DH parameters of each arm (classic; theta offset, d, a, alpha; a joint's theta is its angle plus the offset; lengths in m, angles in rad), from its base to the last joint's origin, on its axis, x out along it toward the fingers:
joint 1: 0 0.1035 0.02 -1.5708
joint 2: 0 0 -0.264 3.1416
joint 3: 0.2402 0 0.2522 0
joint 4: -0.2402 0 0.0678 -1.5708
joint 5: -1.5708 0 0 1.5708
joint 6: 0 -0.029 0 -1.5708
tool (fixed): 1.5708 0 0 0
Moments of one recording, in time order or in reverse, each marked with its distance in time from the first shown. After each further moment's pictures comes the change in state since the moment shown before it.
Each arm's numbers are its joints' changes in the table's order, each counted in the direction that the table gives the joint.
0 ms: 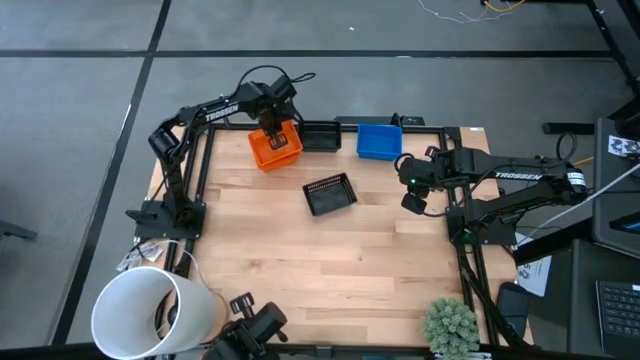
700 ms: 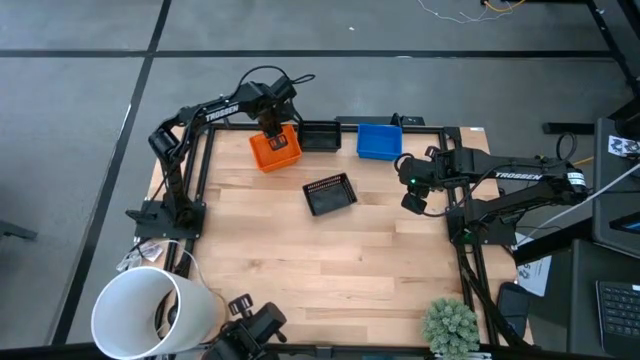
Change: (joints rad) left arm 0.000 0.000 0.000 -0.021 -0.019 0.028; right arm 0.000 0.000 0.000 0.000 0.000 0.003
